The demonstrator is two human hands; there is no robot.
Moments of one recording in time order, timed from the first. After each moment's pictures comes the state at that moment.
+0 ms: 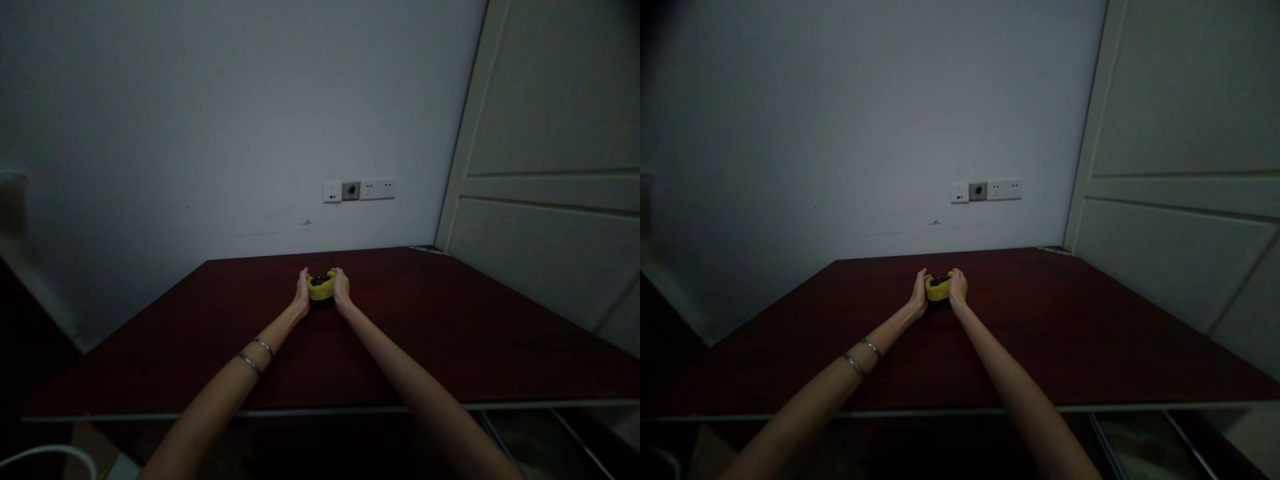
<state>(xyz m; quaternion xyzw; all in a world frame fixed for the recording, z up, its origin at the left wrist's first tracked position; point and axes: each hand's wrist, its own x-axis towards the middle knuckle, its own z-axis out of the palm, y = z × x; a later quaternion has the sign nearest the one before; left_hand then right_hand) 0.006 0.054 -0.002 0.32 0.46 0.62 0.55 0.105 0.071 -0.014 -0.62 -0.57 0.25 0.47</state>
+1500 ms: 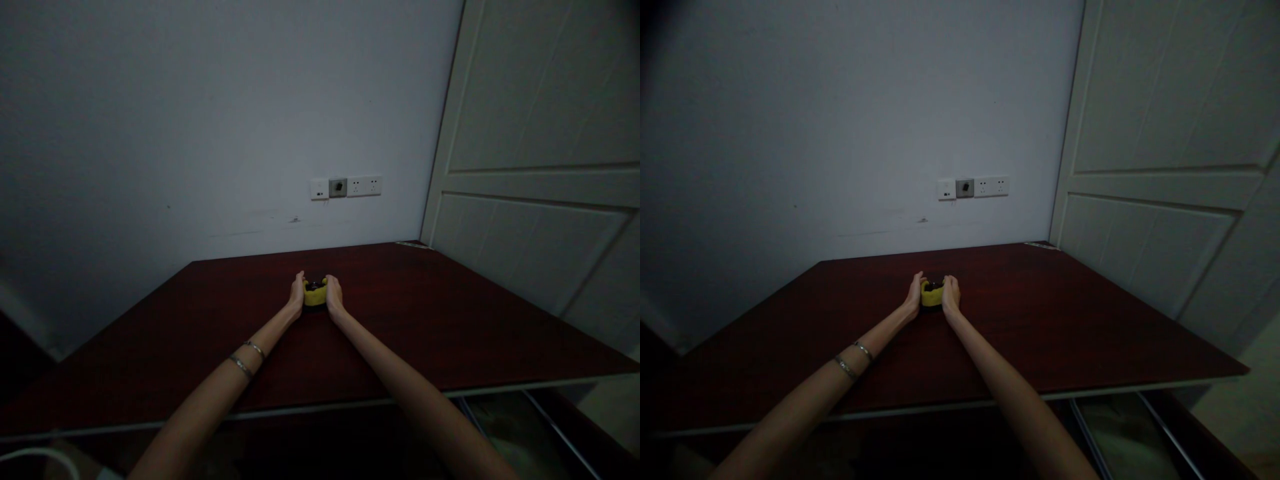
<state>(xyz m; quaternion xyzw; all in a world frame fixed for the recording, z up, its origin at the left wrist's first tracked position) 0.020 0.065 -0.028 0.42 0.53 0.57 0.48 0.121 0.047 -0.034 -0.55 -0.41 0.36 0.63</state>
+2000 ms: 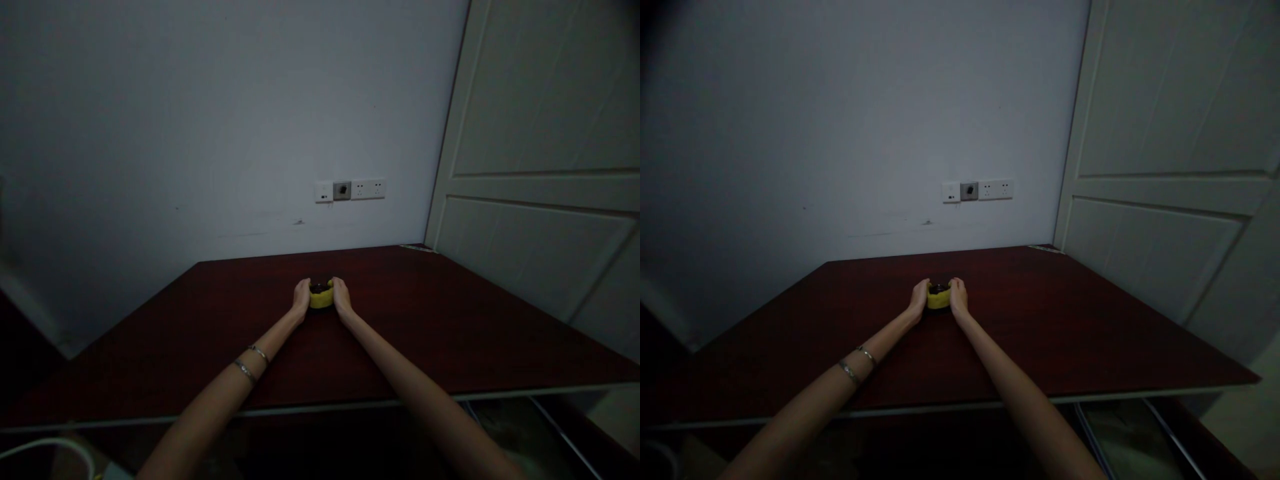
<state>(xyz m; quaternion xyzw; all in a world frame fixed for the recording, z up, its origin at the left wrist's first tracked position) 0.017 0.058 -0.031 0.47 0.52 0.60 0.39 0.130 0.059 -0.046 -0.55 -0.45 0.35 0.62</state>
